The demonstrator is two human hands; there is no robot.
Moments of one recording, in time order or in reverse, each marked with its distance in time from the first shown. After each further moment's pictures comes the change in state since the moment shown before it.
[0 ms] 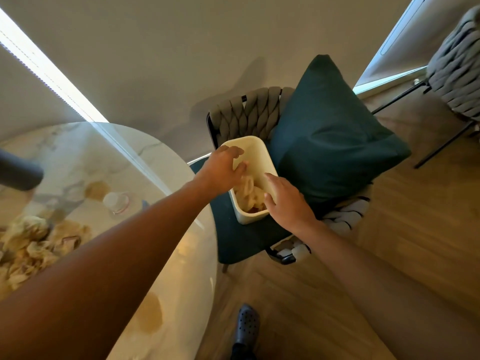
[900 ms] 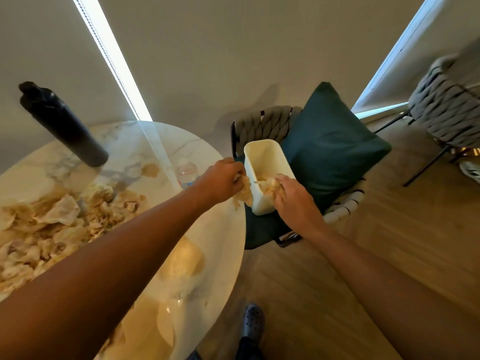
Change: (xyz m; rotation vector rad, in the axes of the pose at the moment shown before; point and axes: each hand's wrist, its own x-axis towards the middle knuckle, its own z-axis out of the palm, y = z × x) left_hand -0.166 -0.012 -0.090 0.208 -0.015 0.237; right_hand -0.120 -0.109 -0.016 -0.011 0.201 -0.067
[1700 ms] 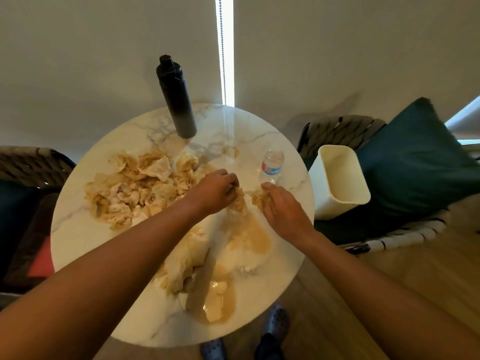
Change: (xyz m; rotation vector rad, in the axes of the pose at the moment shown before) left_hand -0.179 -0.127 -0.037 0.026 0.093 -0.264; right_hand -0.025 -0.155 0.120 0.100 -0.177 -0.335
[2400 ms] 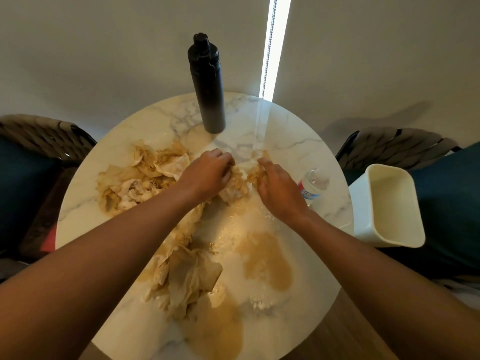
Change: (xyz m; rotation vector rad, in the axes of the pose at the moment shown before) left_hand 0.053 -0.100 -0.009 0.073 0.174 -0.168; right_hand 0.144 -0.013 0.063 0.041 -0.106 -0.082
